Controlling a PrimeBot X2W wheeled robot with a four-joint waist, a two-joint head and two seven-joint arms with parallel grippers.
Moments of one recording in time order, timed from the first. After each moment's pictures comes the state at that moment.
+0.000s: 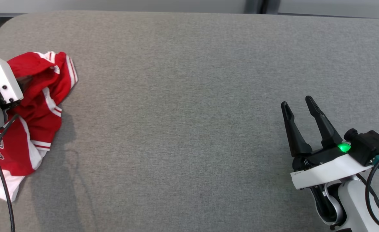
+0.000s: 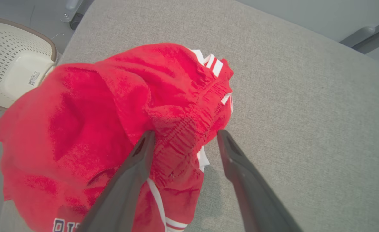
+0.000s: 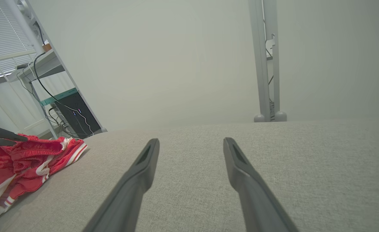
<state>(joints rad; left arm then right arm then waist) -0.95 0.37 -0.01 0.87 -0.49 -0.04 0.77 -0.29 -0.17 0.26 0.16 0.44 0.13 -0.26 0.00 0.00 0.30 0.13</state>
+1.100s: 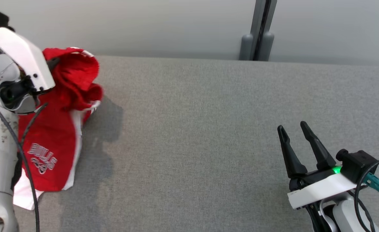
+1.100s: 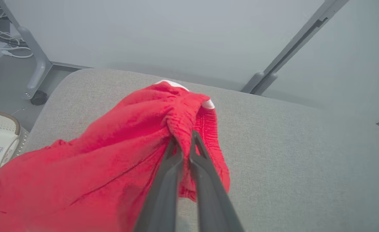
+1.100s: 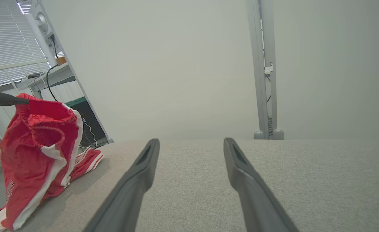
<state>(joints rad) -0.97 0.30 -0.08 0.84 -0.58 -0.12 0.72 -0.21 -0.15 0.26 0.21 0.45 0.13 -0.26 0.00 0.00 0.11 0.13</state>
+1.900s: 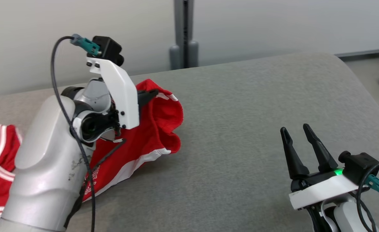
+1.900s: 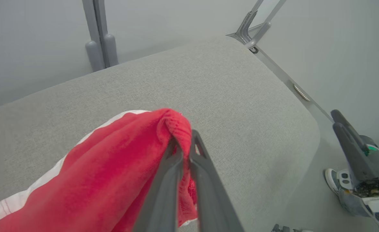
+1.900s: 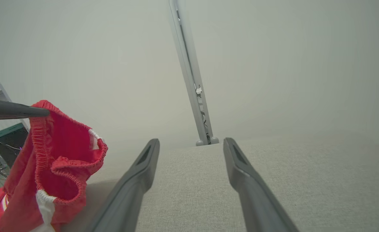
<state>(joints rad) -0.76 0.19 -0.35 0.41 -0.82 -0.13 0.86 -0.19 -0.14 0.24 0.21 0.46 0.13 -0.26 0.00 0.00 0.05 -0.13</state>
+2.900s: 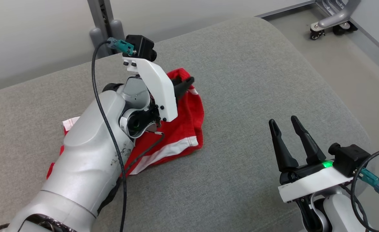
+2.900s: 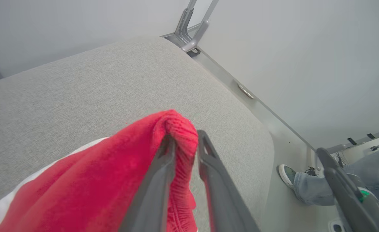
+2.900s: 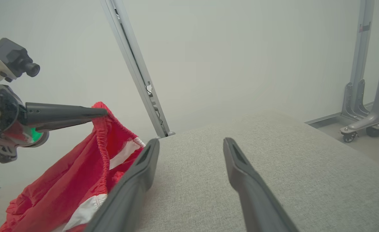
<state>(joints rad) -0.93 0.05 -0.61 0.76 -0.94 -0.13 0.46 -0.24 -0.10 0.28 0.23 0.48 0.13 -0.26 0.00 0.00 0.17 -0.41</state>
